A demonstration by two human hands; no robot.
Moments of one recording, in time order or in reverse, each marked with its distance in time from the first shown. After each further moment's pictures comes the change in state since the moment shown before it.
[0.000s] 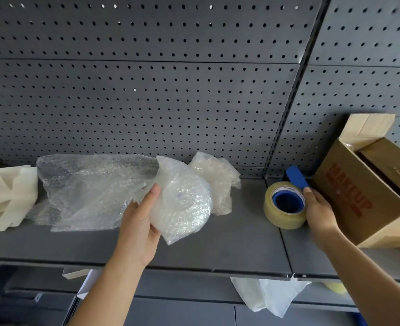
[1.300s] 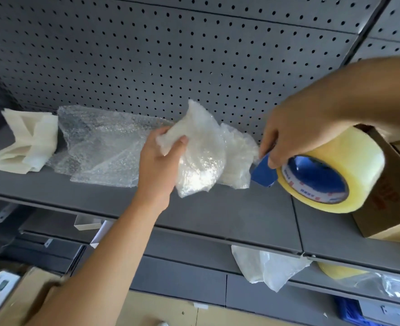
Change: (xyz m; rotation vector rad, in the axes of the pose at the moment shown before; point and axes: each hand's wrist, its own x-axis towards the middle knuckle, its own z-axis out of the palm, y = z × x) left_hand 0.012 0.016 0.000 0.400 0.115 0.416; right_hand -0.113 -0.234 0.084 -1.904 -0.856 -0.714
